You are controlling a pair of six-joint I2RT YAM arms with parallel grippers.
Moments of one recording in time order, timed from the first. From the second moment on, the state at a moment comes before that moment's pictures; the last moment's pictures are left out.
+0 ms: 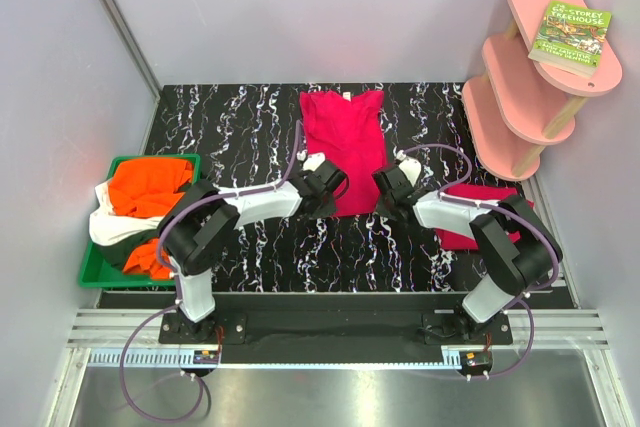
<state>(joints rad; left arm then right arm) -0.80 1.85 1.15 -0.36 -0.26 -0.90 0.58 1.62 0.79 -0.12 0.33 0.79</state>
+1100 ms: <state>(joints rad) -1.06 1.57 0.85 -0.47 -0.32 -1.05 0.79 1.25 0.59 -0.46 0.25 0.99</state>
